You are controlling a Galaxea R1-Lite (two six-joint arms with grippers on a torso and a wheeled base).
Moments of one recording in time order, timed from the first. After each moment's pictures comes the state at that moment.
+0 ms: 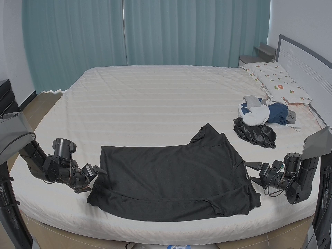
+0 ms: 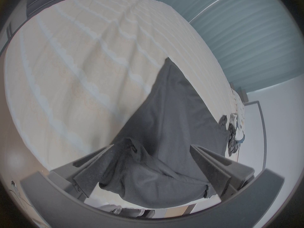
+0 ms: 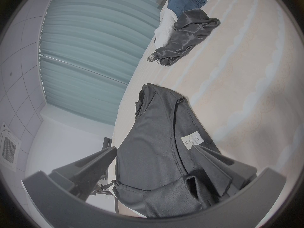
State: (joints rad) left arm -0.01 2.11 -0.74 -0.41 -0.30 -0.72; right arm -0.07 2.41 -0.42 -1.55 0.59 0.88
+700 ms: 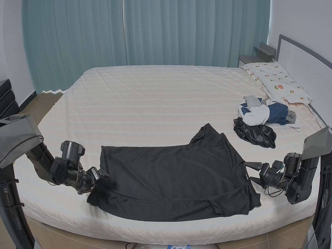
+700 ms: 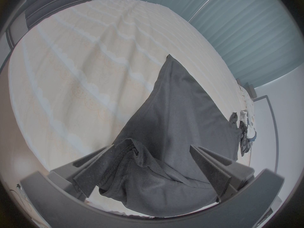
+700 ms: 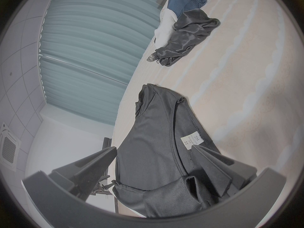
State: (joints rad) left arm -0.08 2.15 -0.75 -0.42 -0.16 -0.72; right arm -0.07 2.41 -0.42 -1.55 0.58 0.88
